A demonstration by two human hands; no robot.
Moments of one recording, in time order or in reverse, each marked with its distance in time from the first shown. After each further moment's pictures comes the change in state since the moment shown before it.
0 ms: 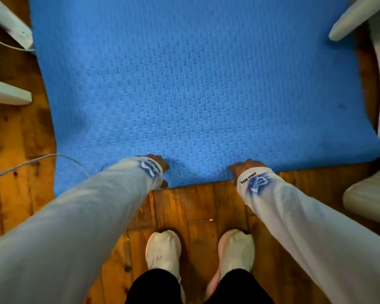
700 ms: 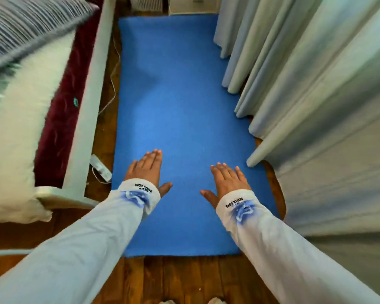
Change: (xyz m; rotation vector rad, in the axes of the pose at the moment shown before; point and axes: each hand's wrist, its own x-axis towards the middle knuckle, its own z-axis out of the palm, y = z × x) left_hand -0.396 -0.077 -0.252 -0.286 0.748 -0.232; right_hand -0.355 0.038 -0.306 0.308 0.665 0.024
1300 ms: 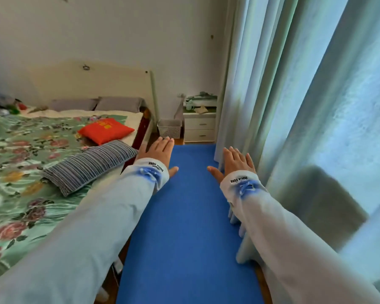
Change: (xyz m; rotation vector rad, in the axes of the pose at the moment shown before) left_hand -0.173 0.055 -0.444 0.120 0.500 -0.033; right_hand -0.157 0.019 -0.433 0.114 0.585 -0.023
